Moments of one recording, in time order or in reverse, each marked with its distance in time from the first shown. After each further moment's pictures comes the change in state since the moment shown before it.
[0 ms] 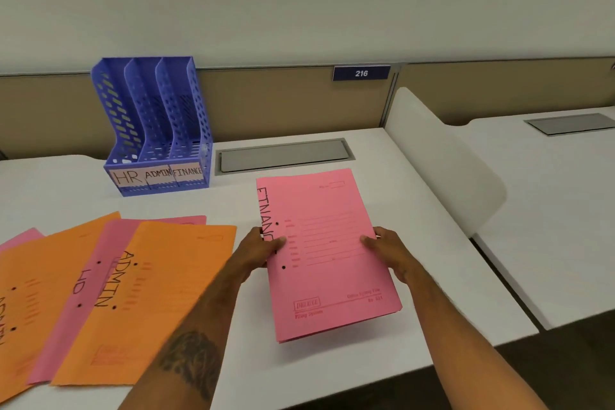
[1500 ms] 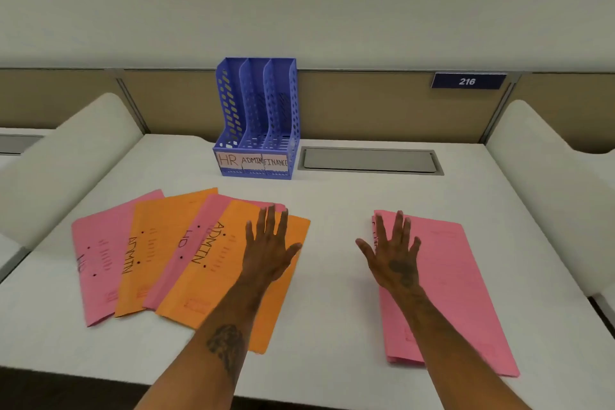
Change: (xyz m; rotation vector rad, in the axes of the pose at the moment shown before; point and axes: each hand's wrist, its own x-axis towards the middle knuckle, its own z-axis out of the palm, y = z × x) left_hand -0.027 -0.068 -0.079 1.176 0.476 0.147; right_hand 0.014 -0.015 0.129 -1.075 0.170 -0.439
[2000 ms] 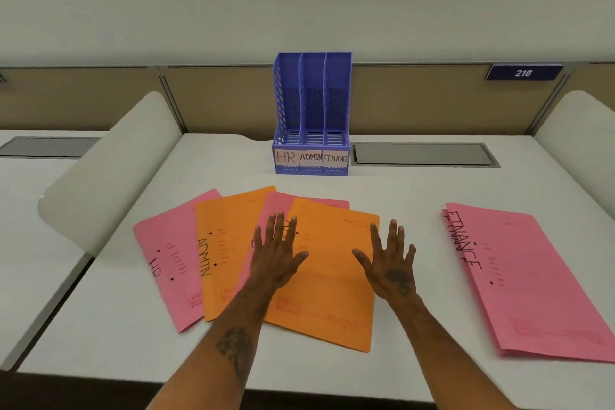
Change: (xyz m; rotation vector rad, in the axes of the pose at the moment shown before) left_hand -0.020 -0.199 0.010 0.034 -0.040 0.069; right_hand -0.037 -0.200 0.072 -0.015 -0.033 -0.001
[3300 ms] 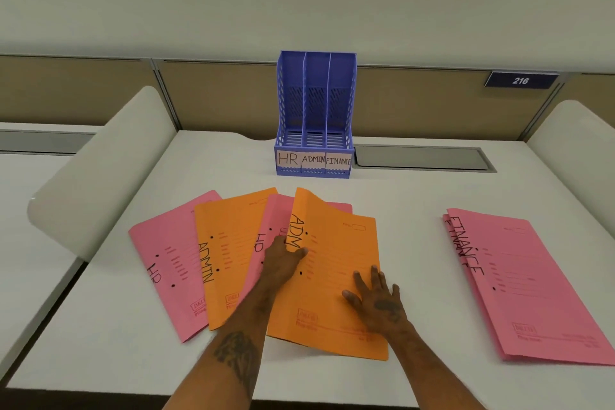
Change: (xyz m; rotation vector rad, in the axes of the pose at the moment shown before) left_hand 0.006 0.005 -0.019 -1.050 -0.078 -0.444; right_hand -0.039 -0.024 0.026 -0.027 -0.472 -0.006
